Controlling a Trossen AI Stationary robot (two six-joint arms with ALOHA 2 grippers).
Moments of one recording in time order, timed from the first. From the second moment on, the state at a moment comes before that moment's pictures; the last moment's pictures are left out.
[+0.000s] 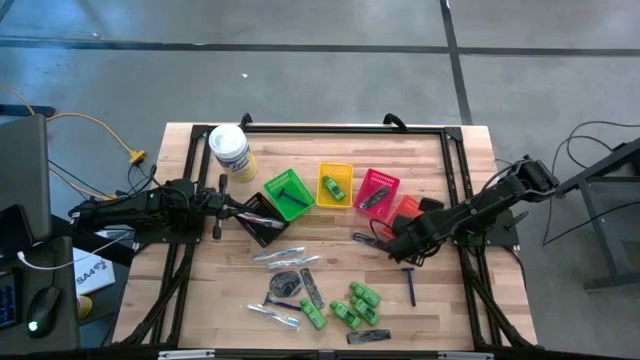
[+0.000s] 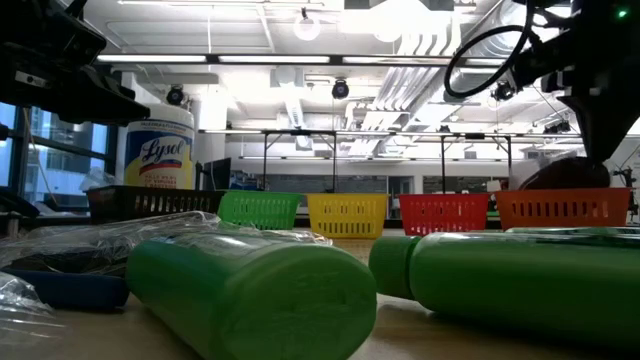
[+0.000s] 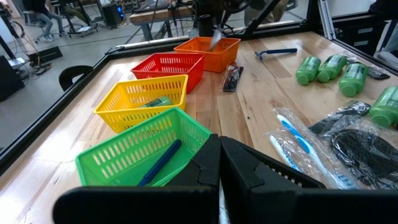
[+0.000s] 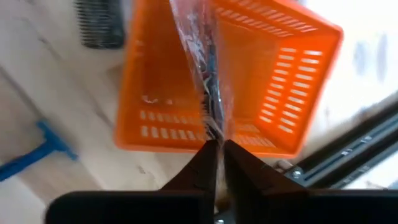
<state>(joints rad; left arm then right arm) 0.09 0.01 0.11 -0.29 0.07 0.15 0.41 1.48 1.01 -1.33 0.24 0.81</state>
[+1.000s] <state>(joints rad) 0.09 0.01 0.11 -0.29 0.07 0.15 0.43 1.41 1.01 -1.19 0.29 0.69</state>
